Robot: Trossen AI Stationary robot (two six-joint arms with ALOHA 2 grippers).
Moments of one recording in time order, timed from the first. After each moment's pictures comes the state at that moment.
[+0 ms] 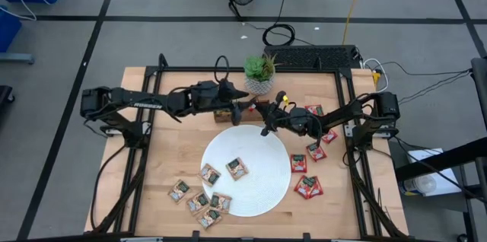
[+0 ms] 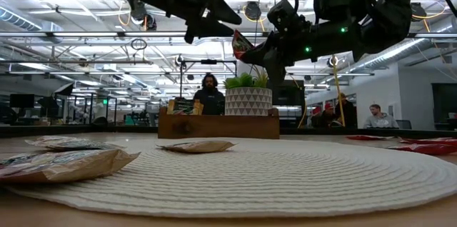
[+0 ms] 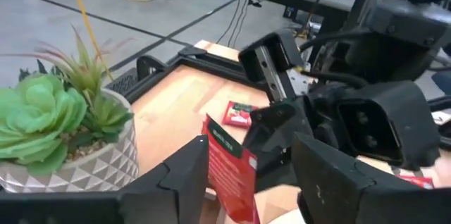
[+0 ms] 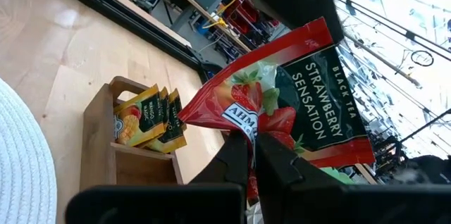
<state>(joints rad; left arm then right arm) 0.19 1.50 0.94 0.31 -0.08 -0.19 -0.07 1.70 0.57 1.11 0.44 -0.73</state>
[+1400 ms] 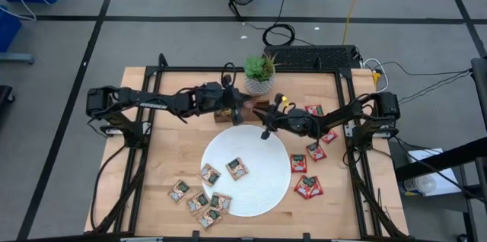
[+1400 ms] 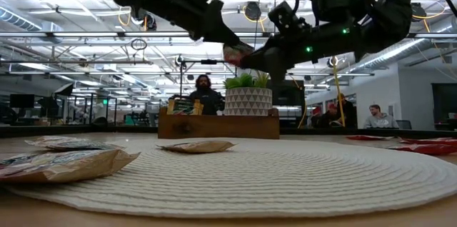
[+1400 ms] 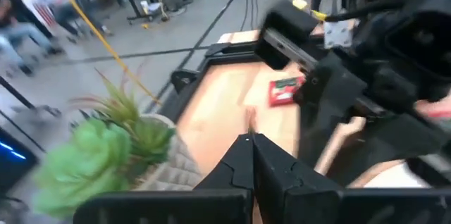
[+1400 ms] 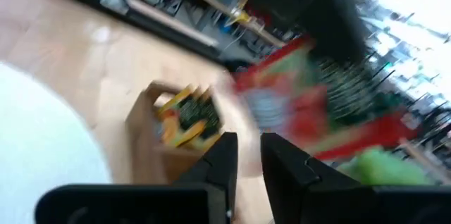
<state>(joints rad) 0.20 1.56 0.94 0.35 -0.16 0.25 -0.06 1.70 0.58 1.03 0.39 -0.54</state>
